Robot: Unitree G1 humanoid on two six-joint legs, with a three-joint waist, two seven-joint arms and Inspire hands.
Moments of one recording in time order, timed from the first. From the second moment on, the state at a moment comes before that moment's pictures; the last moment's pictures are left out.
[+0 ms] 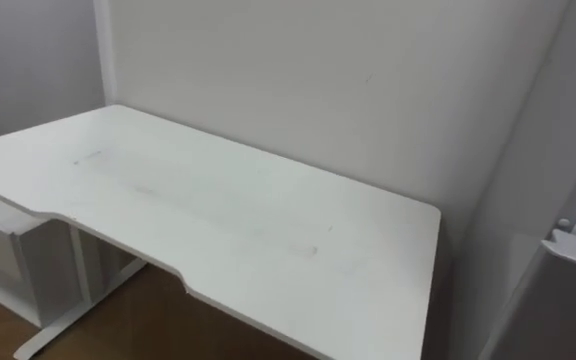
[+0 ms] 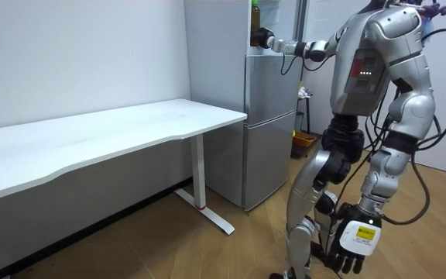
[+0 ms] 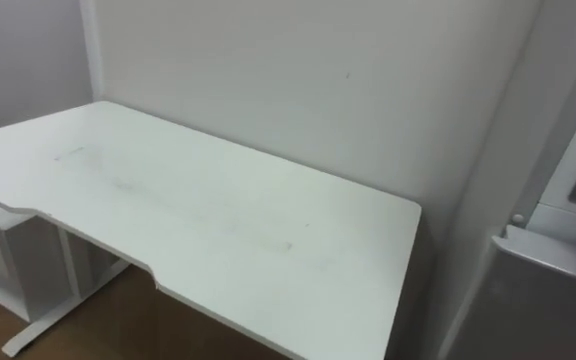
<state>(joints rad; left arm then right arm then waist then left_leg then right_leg) 0.47 0.34 0.14 0.85 -0.09 0.09 -0.07 -0.62 -0.81 0.05 0.63 0.62 -0.06 -0.64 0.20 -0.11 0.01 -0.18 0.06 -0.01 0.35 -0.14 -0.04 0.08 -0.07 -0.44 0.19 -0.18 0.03</state>
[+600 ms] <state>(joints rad) 0.39 0.36 0.03 0.85 -0.09 0.08 -0.04 -0.63 -0.80 0.09 0.71 0.61 -0.21 -0.65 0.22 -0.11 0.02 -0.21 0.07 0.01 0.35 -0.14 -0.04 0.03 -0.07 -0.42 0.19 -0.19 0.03</state>
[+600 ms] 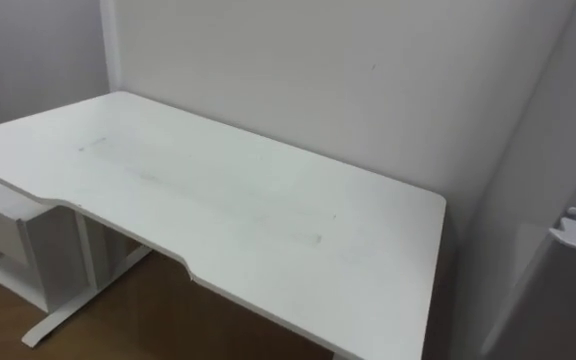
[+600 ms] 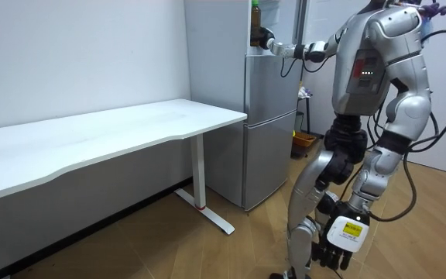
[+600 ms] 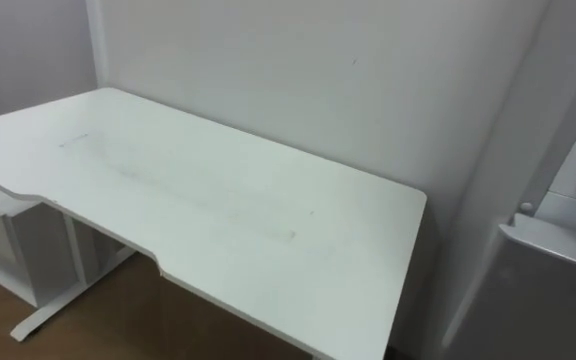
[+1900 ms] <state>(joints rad) 0.46 0.37 0.06 0.77 -0.08 0.11 -0.02 -0.70 -0.81 0.09 0.78 0.56 -0.06 -0.54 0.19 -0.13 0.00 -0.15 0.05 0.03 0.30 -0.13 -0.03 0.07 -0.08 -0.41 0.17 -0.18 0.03</state>
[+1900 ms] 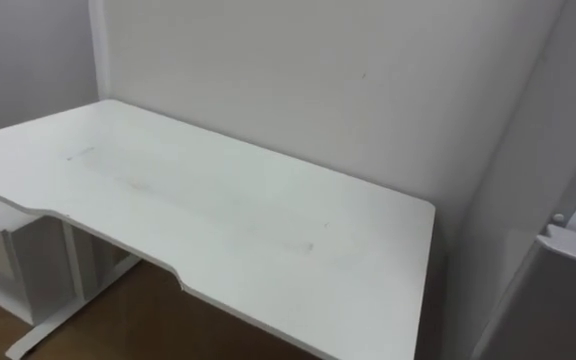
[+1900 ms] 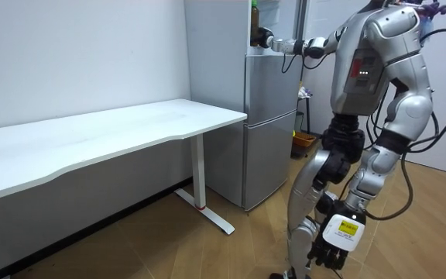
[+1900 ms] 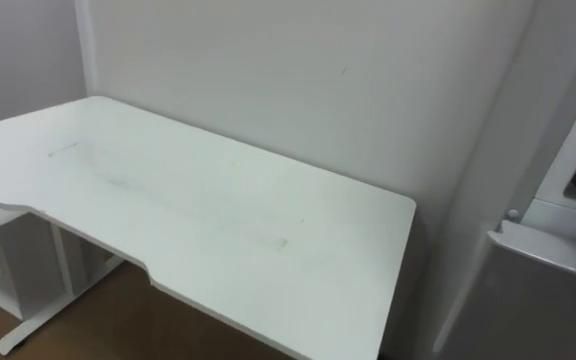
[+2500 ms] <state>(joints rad) 0.46 0.33 0.12 0.78 -0.08 0.12 -0.03 -0.52 -0.81 -0.01 0.43 0.58 -0.02 -0.43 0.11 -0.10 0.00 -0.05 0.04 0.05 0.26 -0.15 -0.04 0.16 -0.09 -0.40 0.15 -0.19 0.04</state>
